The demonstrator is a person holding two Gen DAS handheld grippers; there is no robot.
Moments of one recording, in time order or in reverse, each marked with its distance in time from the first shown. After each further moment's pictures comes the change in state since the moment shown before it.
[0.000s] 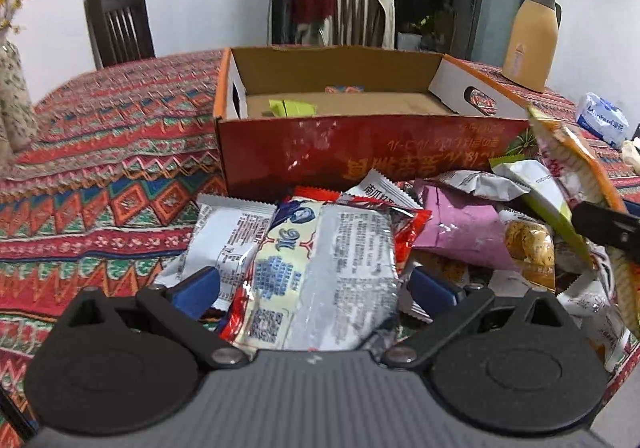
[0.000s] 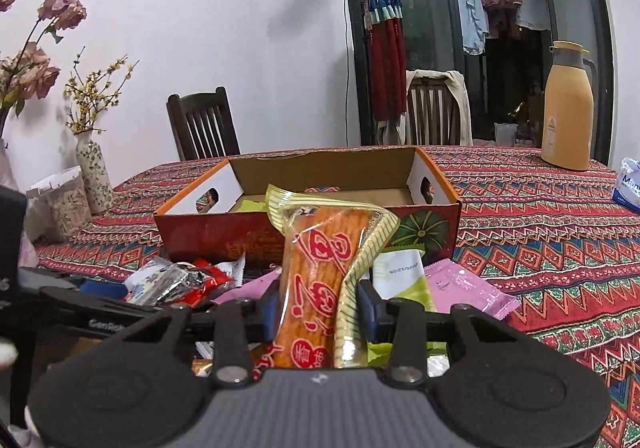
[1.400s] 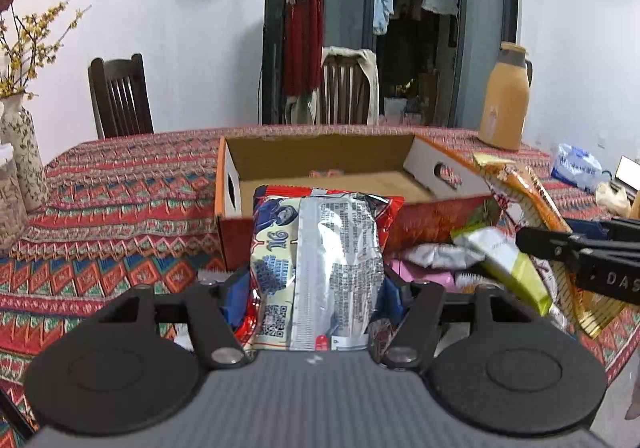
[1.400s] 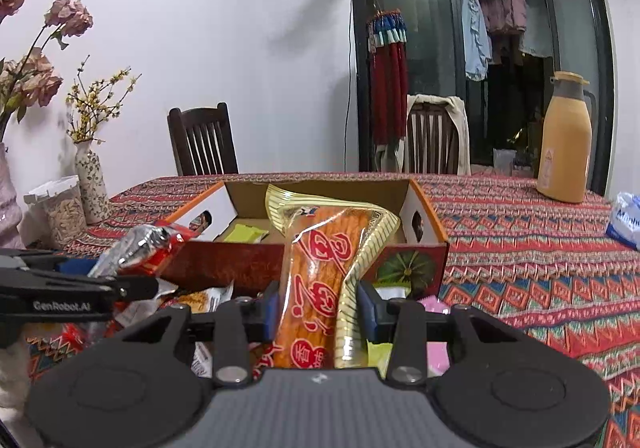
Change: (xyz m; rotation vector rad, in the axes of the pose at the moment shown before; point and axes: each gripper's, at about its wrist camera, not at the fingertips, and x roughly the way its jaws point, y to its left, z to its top) left arm -0.059 -0.017 0.014 0.031 -0.239 -0.003; right arm -0.003 -0.003 0.017 -0.055 -0.064 -0.017
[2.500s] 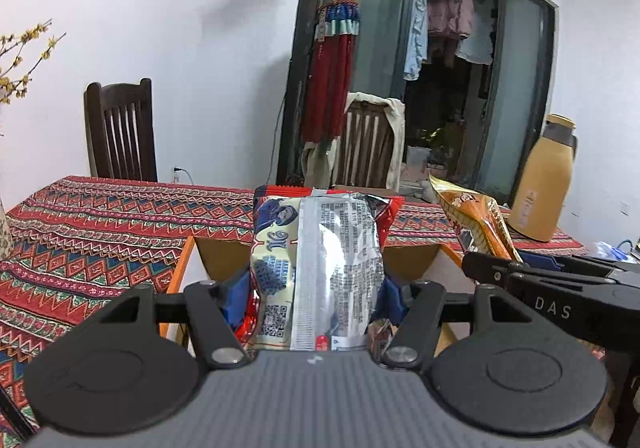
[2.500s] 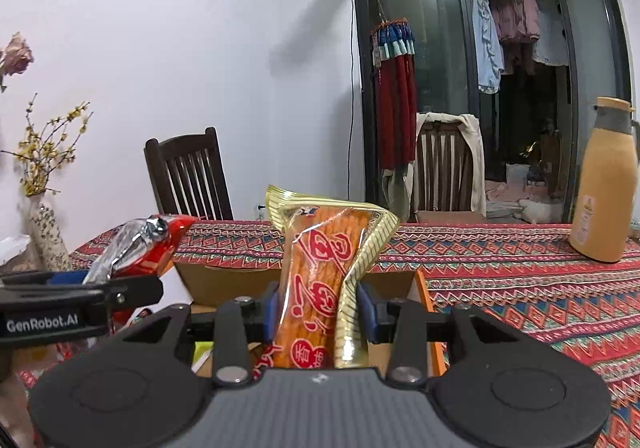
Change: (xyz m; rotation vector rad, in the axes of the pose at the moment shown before) left arm 0.106 -0.016 0.105 -0.121 -0.102 0.055; right arm 0.149 -0.054 0.112 0.008 -0.035 0.039
